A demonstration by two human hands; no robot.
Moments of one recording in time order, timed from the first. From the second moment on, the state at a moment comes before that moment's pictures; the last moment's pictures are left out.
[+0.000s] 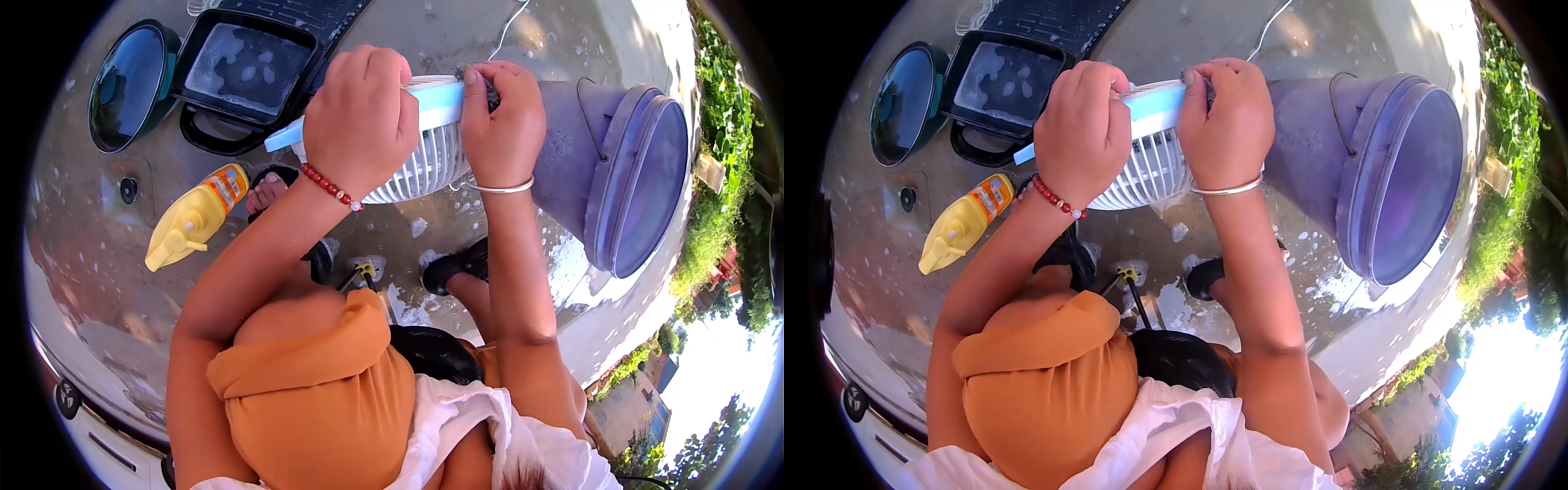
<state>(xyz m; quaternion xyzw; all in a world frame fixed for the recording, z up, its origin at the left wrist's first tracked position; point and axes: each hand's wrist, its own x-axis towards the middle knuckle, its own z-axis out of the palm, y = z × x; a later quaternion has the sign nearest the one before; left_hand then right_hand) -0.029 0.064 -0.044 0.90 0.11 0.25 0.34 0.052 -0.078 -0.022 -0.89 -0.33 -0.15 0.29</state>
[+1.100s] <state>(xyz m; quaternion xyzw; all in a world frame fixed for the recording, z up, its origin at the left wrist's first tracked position) -0.030 0.062 -0.052 0.91 0.11 0.24 0.32 0.018 -0.070 -0.012 -0.91 -0.27 -0.16 0.26</state>
